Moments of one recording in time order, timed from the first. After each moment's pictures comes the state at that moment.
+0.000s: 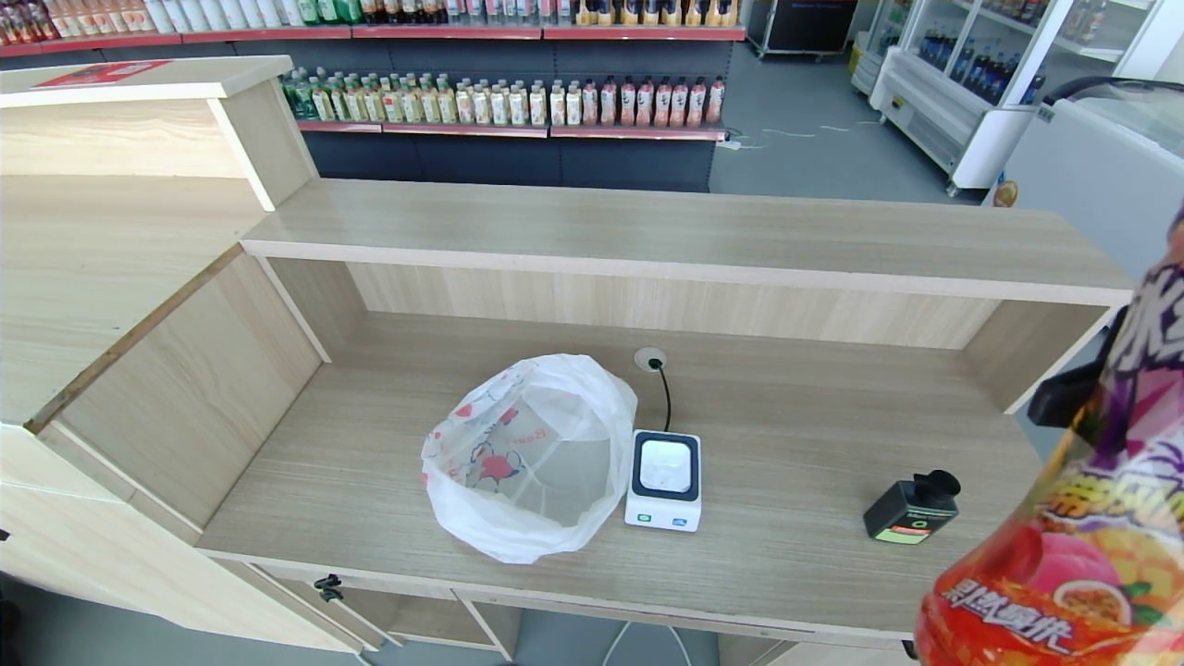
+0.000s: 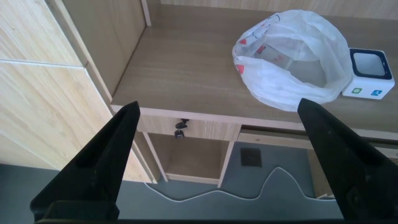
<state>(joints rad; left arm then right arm) 0.00 0.00 0.00 0.00 -0.02 0.00 0.38 1.34 -0.53 -1.53 1.38 0.80</state>
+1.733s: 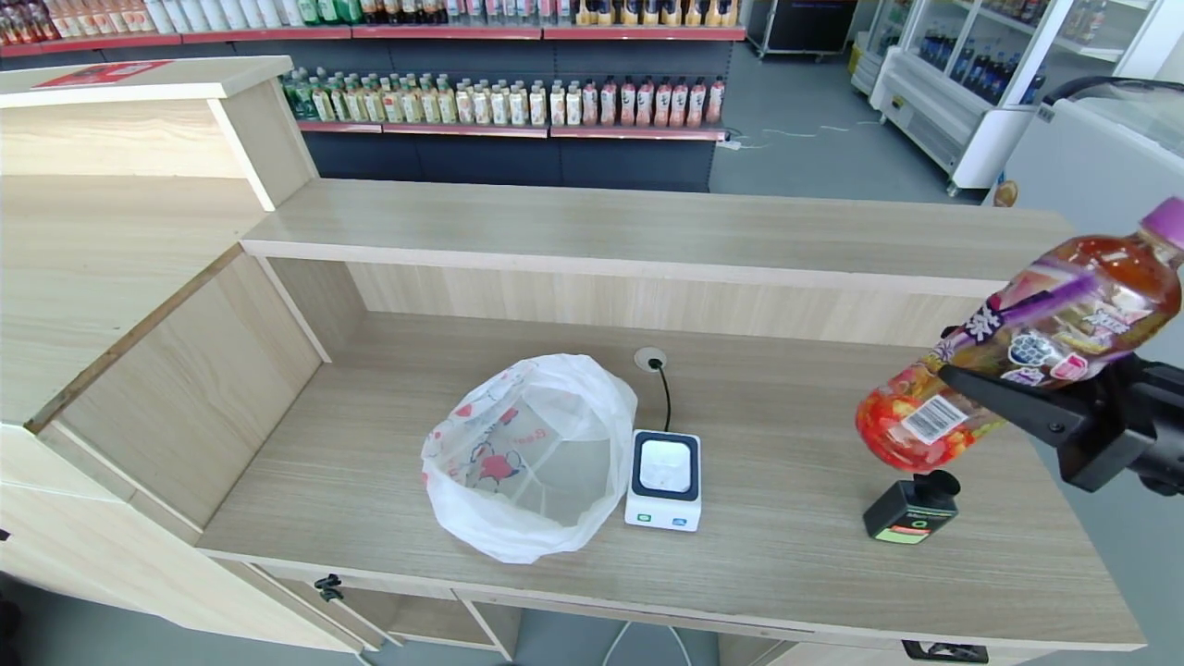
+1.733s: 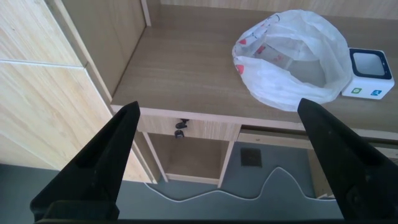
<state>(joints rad) 0.00 0.00 0.00 0.00 -0.02 0.00 -0.09 1.55 -0.33 -1.53 1.04 0.10</state>
